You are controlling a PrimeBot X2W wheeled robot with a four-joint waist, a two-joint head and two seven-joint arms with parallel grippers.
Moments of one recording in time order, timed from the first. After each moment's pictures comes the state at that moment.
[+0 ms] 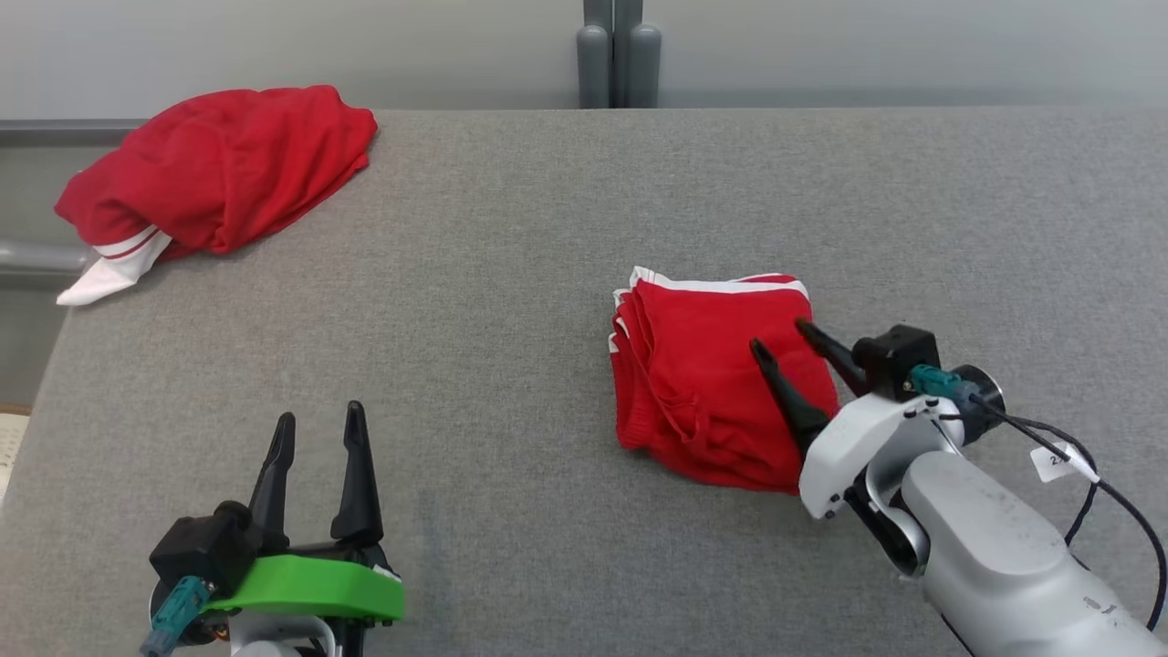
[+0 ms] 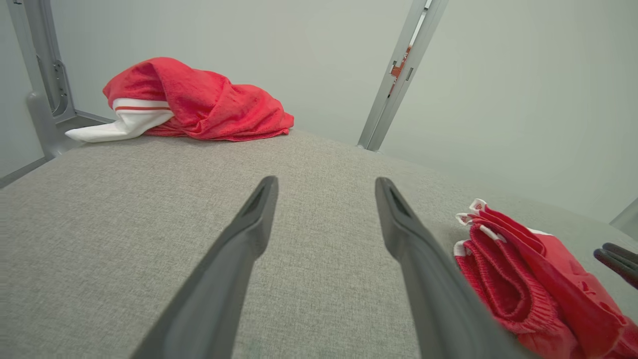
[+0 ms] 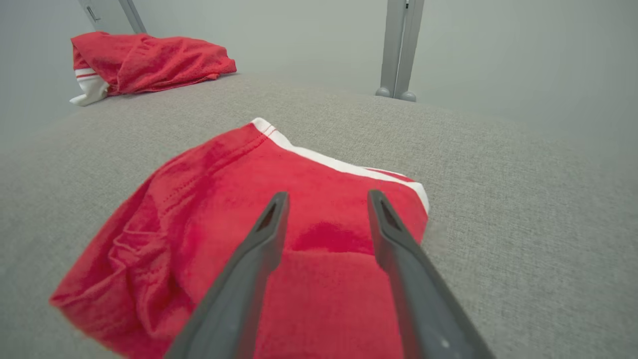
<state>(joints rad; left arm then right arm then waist) -0.05 0.05 -0.11 0.17 -0.41 -0.05 -0.26 -0.55 -0.26 0.61 0.68 0.50 0.13 -0.26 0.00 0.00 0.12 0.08</state>
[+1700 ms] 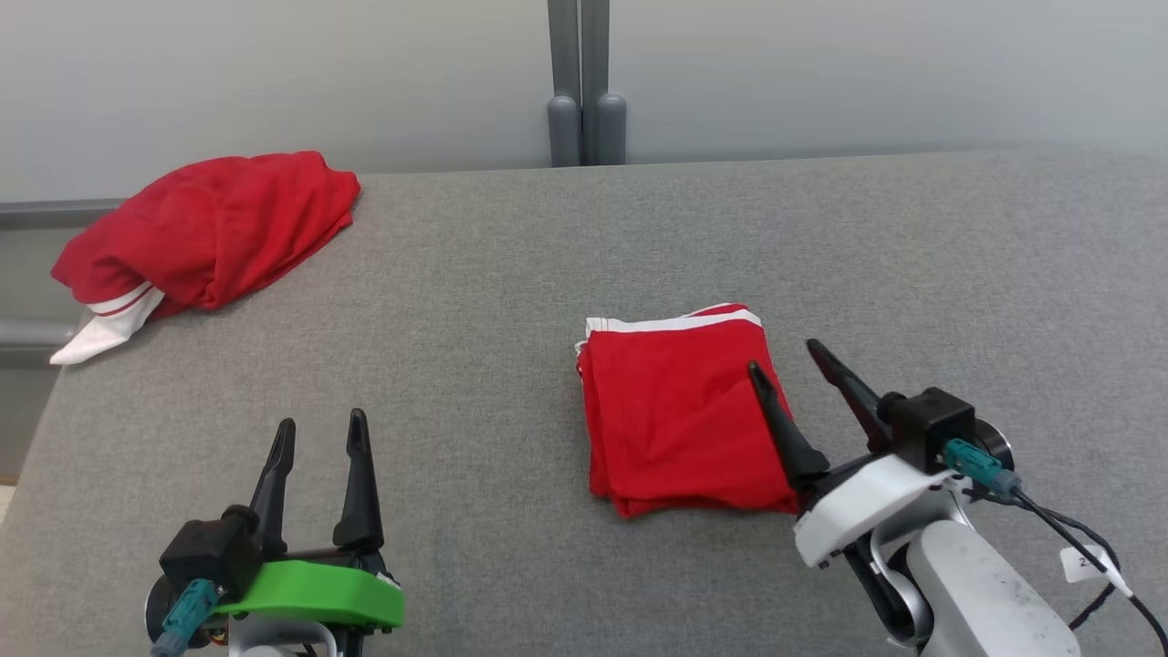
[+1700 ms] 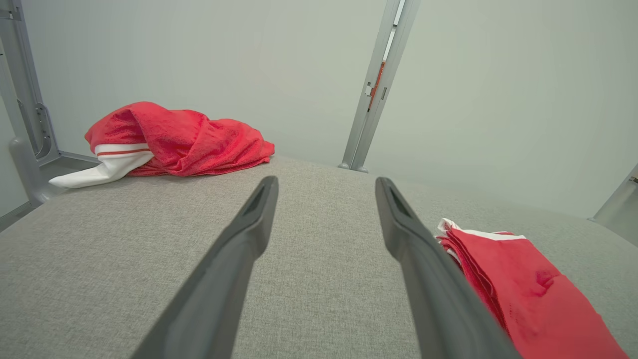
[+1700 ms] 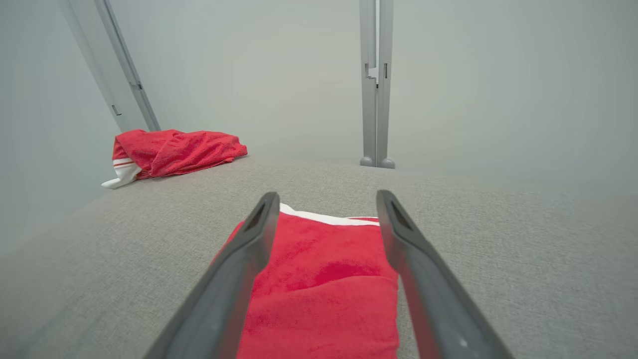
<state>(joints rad) -0.04 0.05 -0.10 0.19 -0.35 -0.05 -0.26 -0.29 -0.17 0.37 0.36 0.33 0.13 -0.26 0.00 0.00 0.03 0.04</state>
